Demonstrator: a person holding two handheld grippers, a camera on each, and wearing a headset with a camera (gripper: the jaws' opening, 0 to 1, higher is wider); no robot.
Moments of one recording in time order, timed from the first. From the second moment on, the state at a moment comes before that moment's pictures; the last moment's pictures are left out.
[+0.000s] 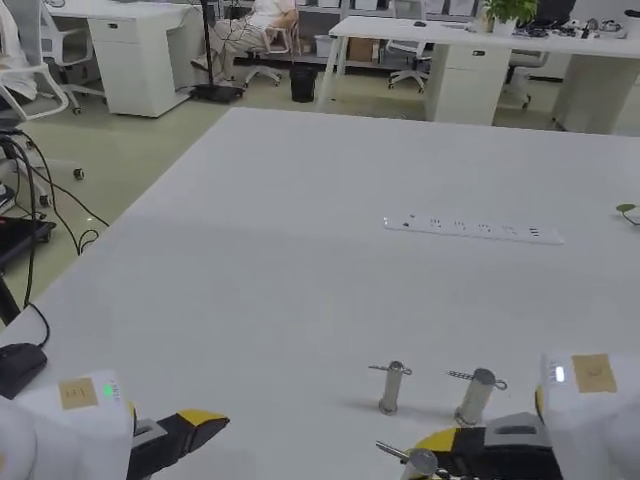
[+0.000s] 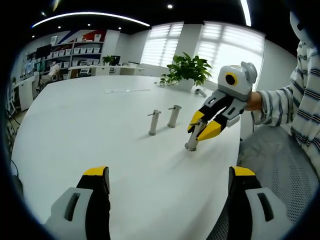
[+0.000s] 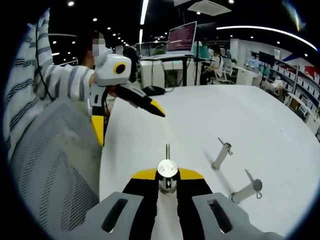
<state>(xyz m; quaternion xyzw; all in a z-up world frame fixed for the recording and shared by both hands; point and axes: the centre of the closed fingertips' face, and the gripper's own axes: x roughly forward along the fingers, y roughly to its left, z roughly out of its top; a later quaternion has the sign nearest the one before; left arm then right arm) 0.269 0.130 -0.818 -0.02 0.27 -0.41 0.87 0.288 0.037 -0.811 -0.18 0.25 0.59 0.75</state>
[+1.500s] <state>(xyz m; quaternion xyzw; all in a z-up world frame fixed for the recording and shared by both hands) 0.263 0.130 -0.809 -0.05 0.29 -0.36 0.88 0.349 -0.076 -0.807 -0.23 0.22 0.62 0.72</state>
